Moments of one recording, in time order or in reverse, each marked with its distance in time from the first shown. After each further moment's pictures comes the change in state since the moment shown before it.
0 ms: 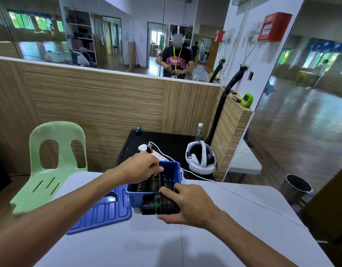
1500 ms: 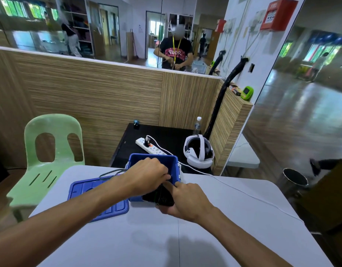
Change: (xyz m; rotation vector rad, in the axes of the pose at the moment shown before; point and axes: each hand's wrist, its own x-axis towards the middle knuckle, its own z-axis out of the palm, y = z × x) left_hand -0.008 0.038 0.026 0.300 -0.059 0.131; right_hand 0.002 -0.004 0.008 -0.002 -0.221 0.249
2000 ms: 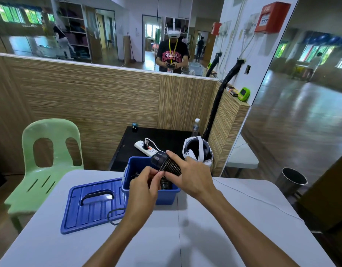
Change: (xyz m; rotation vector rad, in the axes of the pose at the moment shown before) left_hand -0.029 0.040 0.041 -0.952 0.701 -0.443; right_hand 0.035 0.026 -0.025 0.084 0.143 0.287
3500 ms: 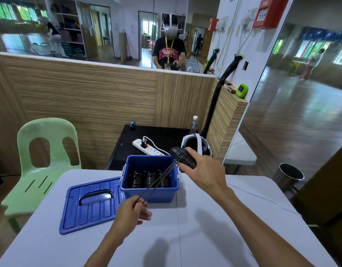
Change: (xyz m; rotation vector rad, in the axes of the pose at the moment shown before) left_hand -0.025 -0.076 -0.010 -0.115 -0.265 -0.604; right_hand 0.001 0.034 0.002 0.048 0.056 0.228
